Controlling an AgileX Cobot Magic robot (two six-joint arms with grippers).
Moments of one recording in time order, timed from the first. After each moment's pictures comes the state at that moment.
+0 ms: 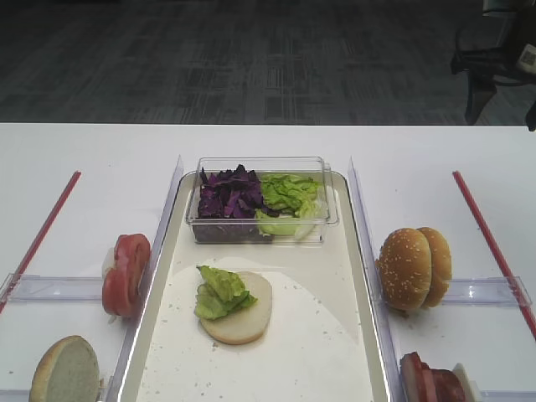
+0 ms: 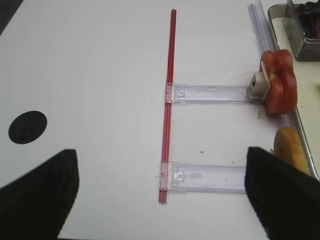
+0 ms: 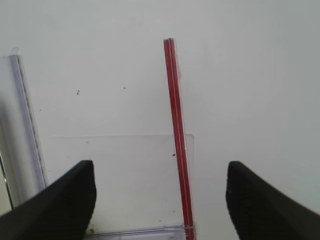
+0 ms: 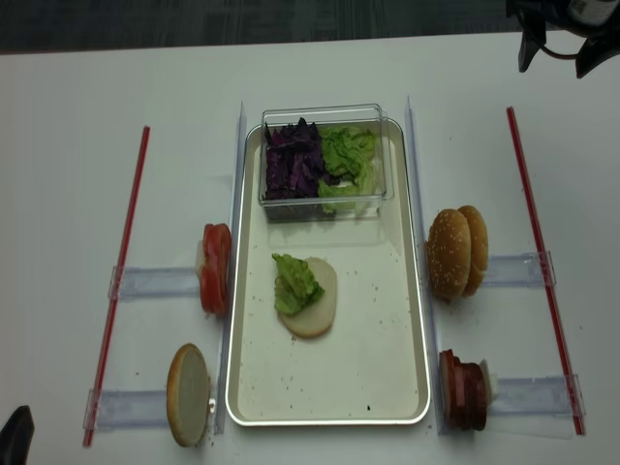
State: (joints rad) left arm 0.02 -0.02 -0.49 0.12 1.19 -0.11; right arm -0.04 1.97 -1.77 0.10 1.24 0.06
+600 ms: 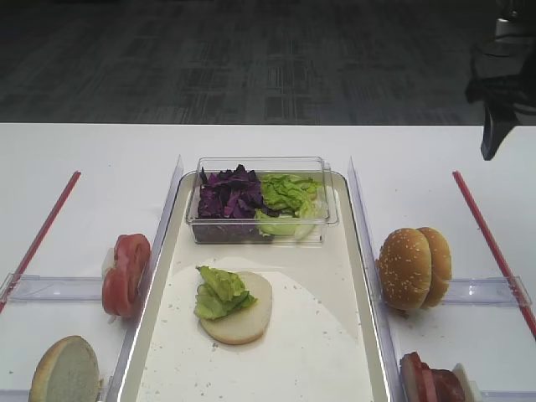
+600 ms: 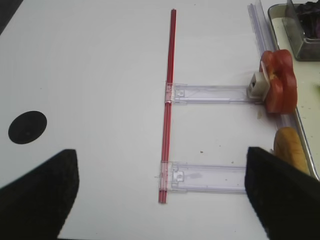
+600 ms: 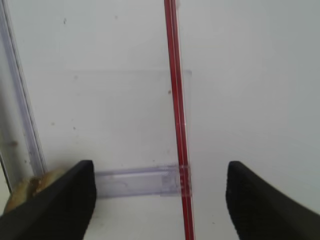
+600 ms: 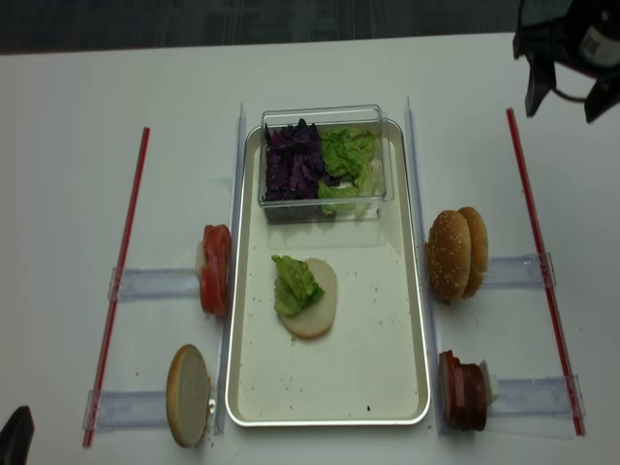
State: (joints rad) left arm 0.02 -0.02 -0.49 0.12 1.19 -0.11; right arm -0.04 1.82 -1.52 0.11 1.23 0.04
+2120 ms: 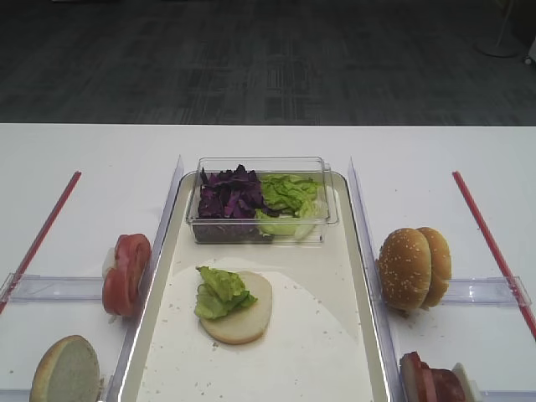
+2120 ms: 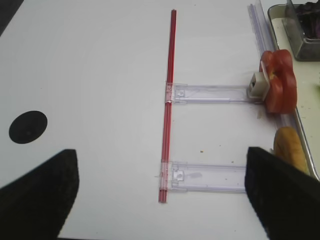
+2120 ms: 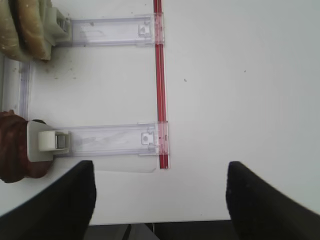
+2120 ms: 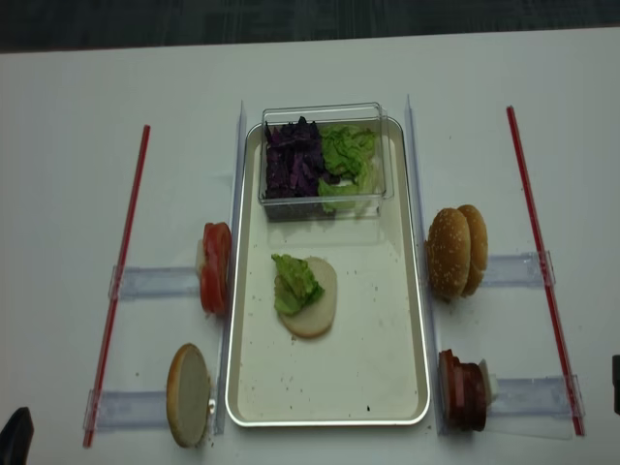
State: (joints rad) left arm 0.02 -0.02 -0.49 0.12 1.19 -0.11; right arm -0.04 0.47 -0.49 0.06 1.12 -0.01
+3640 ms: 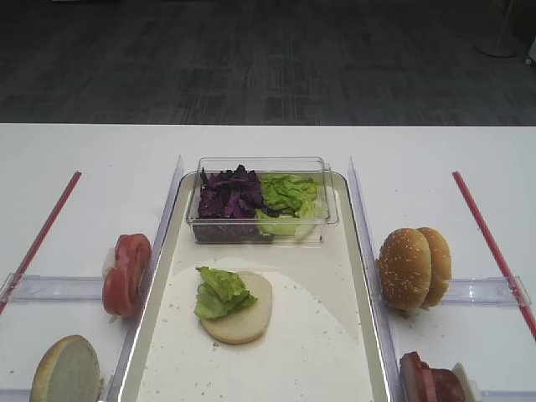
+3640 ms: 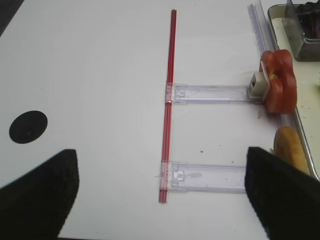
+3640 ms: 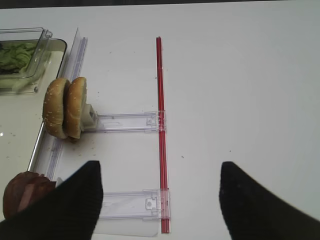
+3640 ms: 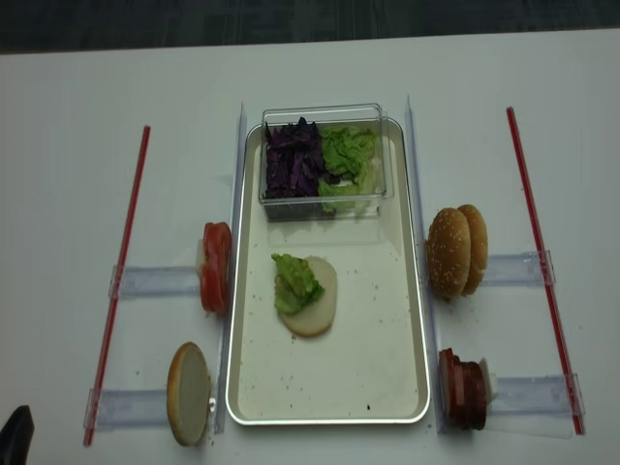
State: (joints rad) left arm 0.02 -0.02 -0.49 0.12 1.19 -0.11; right arm -0.04 -0.02 -0.48 0.06 1.13 -0.01
